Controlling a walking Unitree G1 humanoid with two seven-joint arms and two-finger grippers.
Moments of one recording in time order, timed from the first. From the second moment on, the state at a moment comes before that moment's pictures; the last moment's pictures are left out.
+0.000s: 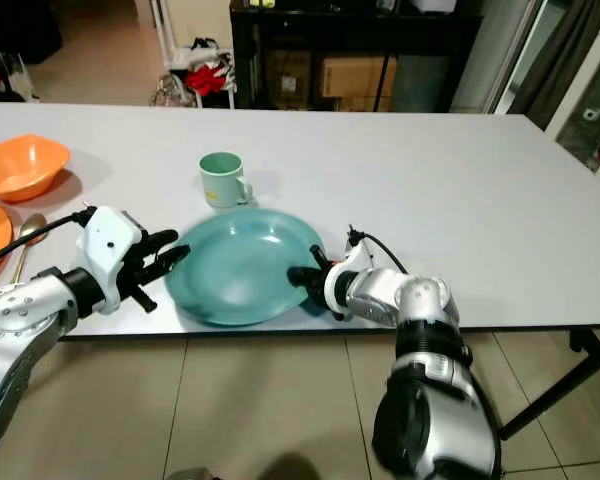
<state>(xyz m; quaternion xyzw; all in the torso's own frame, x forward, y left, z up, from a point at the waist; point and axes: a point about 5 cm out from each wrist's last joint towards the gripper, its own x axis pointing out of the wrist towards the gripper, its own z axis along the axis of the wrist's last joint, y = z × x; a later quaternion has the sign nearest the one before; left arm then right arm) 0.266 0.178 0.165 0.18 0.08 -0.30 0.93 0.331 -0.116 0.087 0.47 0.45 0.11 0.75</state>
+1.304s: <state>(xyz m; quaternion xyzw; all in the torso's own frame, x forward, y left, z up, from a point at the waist) 0.259 0.179 0.161 0.18 0.10 -0.30 0.93 0.352 -0.108 0.096 0.41 0.43 0.15 0.79</state>
